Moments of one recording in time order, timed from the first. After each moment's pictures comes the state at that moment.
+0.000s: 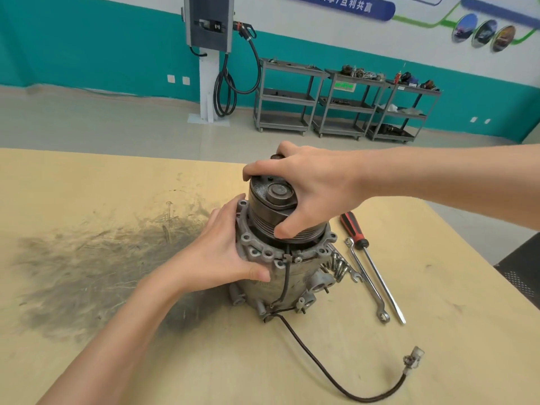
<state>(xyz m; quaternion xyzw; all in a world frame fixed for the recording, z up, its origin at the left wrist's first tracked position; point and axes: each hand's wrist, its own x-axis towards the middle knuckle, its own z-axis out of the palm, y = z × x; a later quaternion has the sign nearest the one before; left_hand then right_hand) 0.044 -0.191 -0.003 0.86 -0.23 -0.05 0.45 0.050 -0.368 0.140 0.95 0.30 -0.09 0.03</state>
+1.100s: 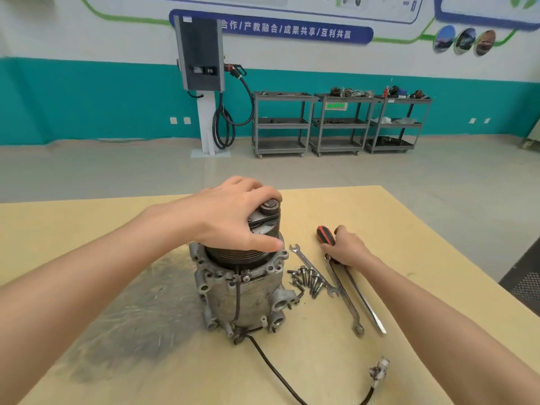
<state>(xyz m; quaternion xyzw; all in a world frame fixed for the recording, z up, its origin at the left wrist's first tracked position) 0.050 -0.261 0.117 0.94 -0.33 -0.02 0.04 0.119 -0.546 -0.049 0.97 -0.15 -0.03 -0.20</state>
